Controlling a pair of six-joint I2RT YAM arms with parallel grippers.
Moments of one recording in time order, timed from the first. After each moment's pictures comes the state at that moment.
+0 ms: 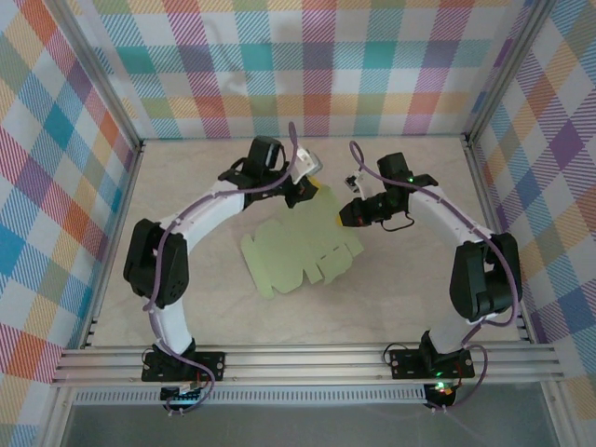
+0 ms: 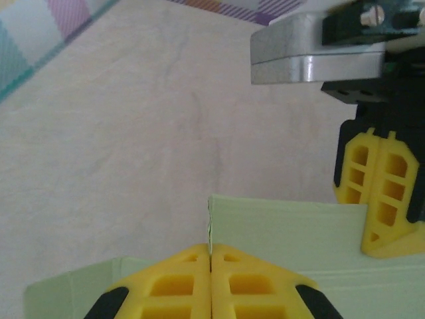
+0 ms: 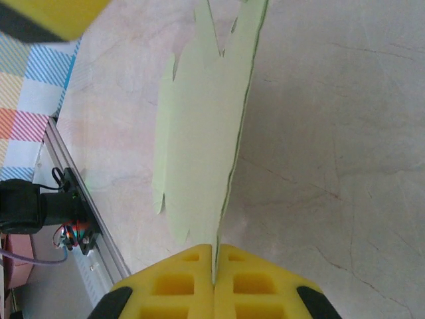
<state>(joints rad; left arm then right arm) -0.49 1.86 1.54 -0.36 0.66 0.38 0.30 1.64 1.27 -0.77 -0.80 -0.03</state>
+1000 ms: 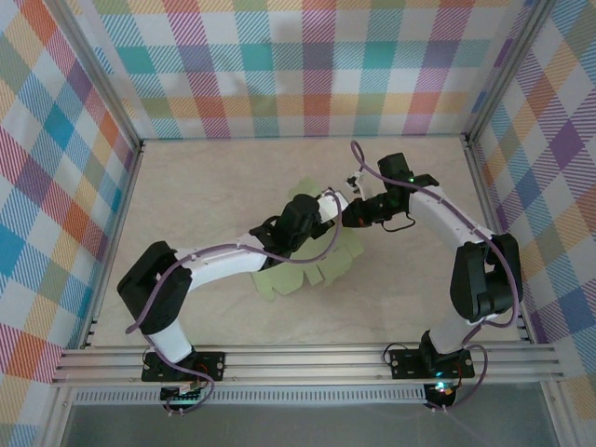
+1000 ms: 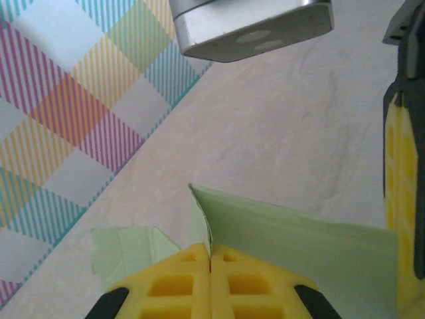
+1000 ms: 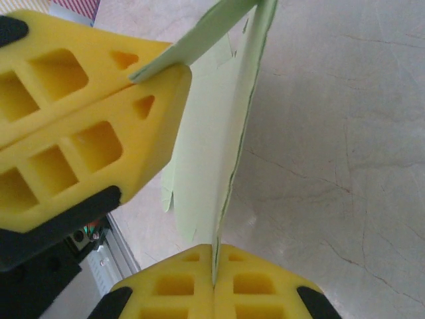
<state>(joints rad) -0.88 1.69 1.10 0.22 -0.36 0.43 0.30 1.64 1.27 -0.78 -0.82 -0.01</state>
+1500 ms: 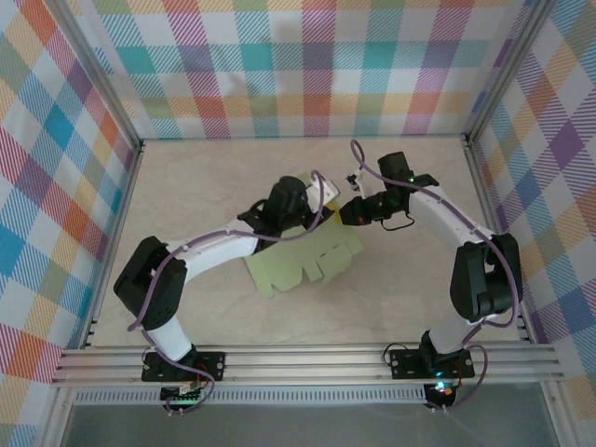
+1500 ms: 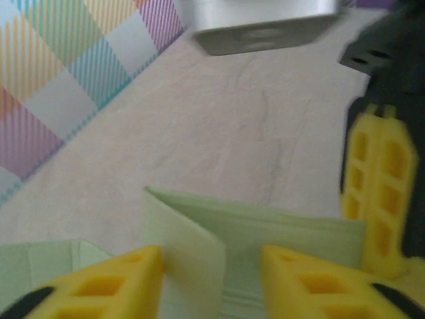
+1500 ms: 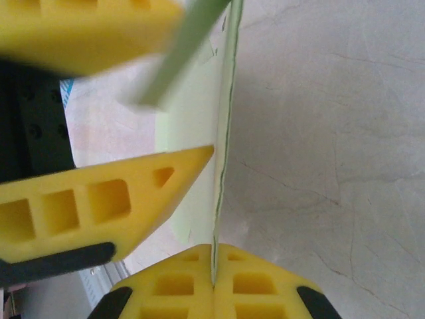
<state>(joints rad) -0.71 1.70 1.17 0.08 0.09 0.29 0.30 1.64 1.27 -0.75 -0.80 -0.02</state>
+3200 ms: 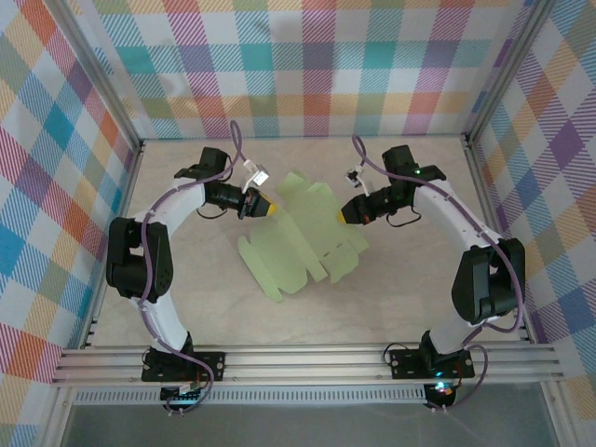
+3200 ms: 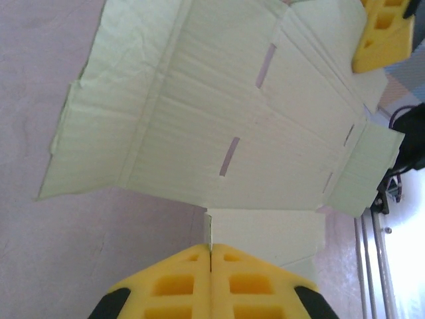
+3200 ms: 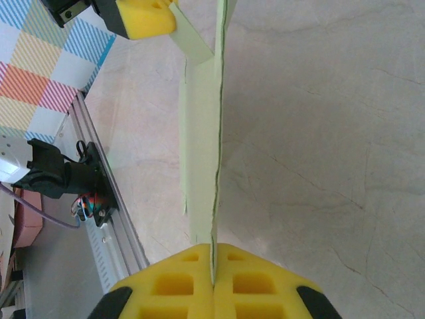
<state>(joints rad) -0.19 1.82 1.39 -0.71 1.05 0.54 0.28 1.62 1.36 -0.93 -0.87 -0.21</state>
